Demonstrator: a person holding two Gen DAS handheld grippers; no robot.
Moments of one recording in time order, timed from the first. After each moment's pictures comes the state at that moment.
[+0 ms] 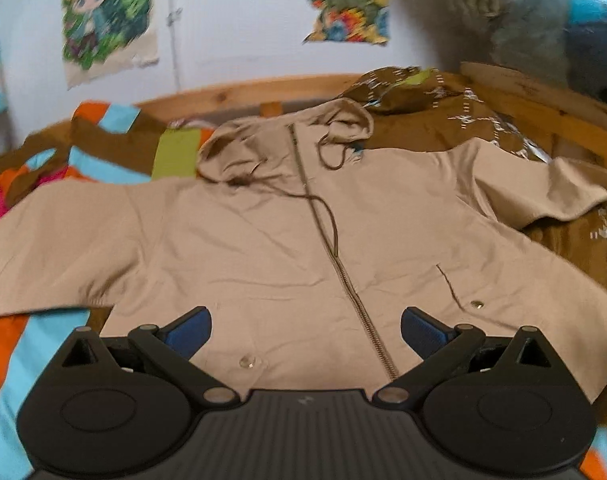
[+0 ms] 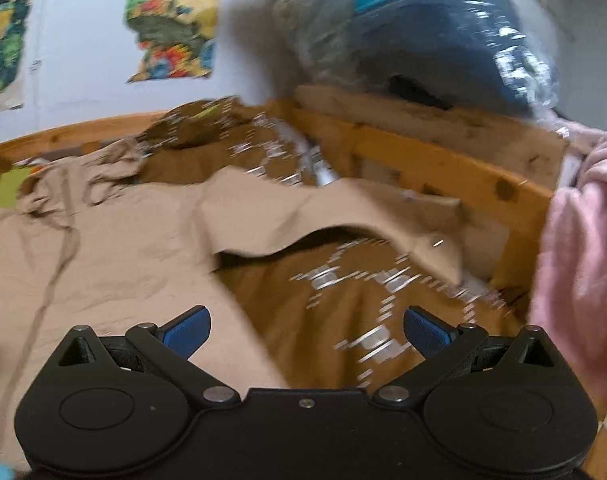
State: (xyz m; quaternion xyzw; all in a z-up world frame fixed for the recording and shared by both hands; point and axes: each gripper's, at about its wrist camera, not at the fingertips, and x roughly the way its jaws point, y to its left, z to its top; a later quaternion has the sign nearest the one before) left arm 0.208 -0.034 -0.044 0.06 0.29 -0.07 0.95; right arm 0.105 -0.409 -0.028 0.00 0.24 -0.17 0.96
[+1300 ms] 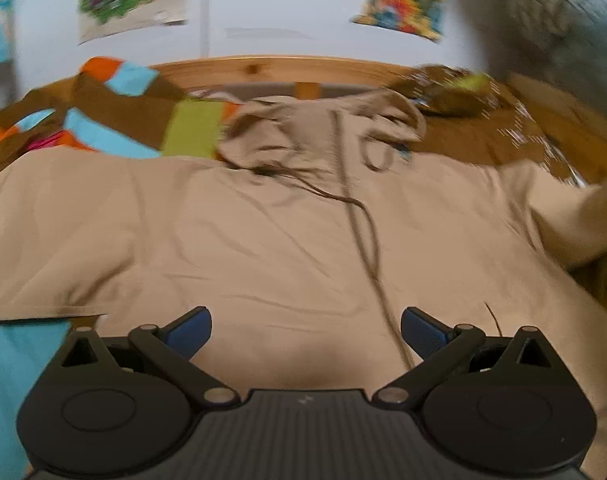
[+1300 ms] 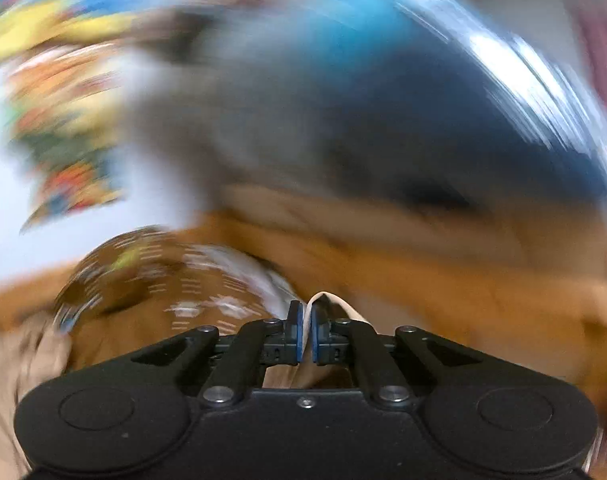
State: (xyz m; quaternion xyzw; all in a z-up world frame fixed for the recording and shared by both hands) left arm 0.292 0.007 -0.050 -0.02 0.34 -0.03 0.94; right arm 0.317 -0.398 0.034 0.02 0.11 -0.25 0.96
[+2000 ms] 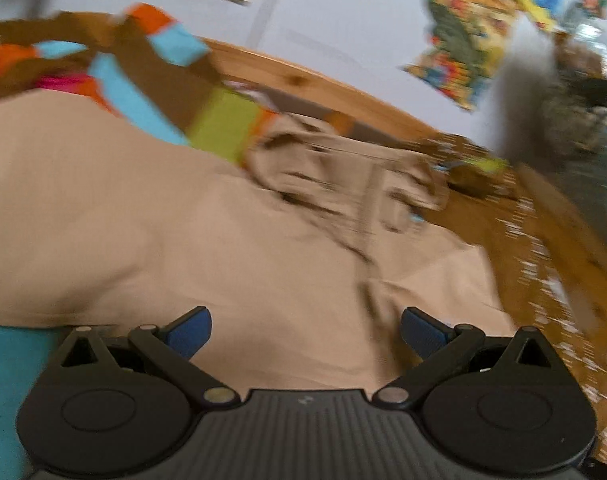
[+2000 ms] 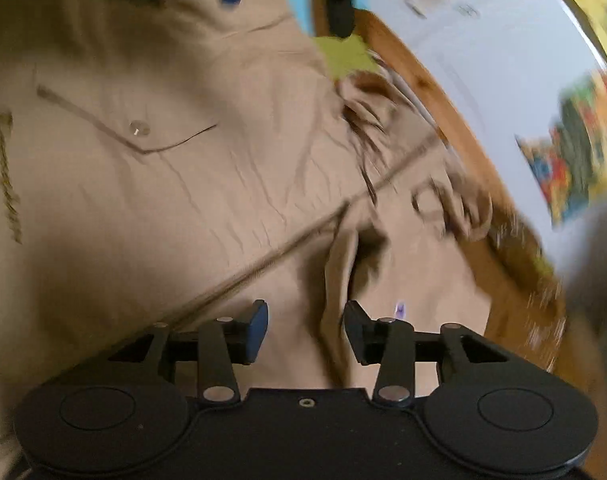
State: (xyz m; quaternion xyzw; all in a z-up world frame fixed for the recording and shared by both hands) left arm 0.331 0.085 -0.048 -0.17 0.32 -0.11 0.93; right arm 0.241 -0.148 -0.141 -0.43 0.24 0.16 0.85
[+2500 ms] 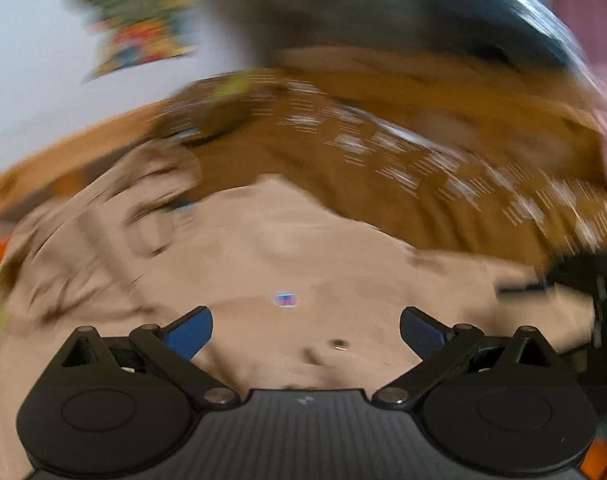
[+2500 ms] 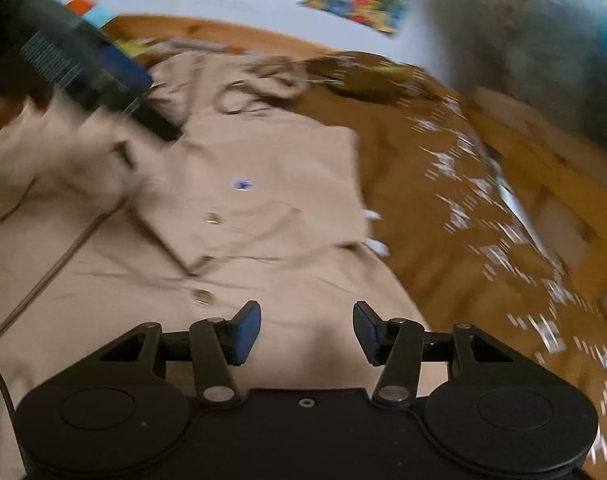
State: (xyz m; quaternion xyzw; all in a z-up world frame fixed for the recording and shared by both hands) left arm 0.355 -0.106 -0.038 0.19 0.28 -0.37 0.87; right arm 0.211 -0.295 -0.117 -0.15 0.29 0.00 0.94
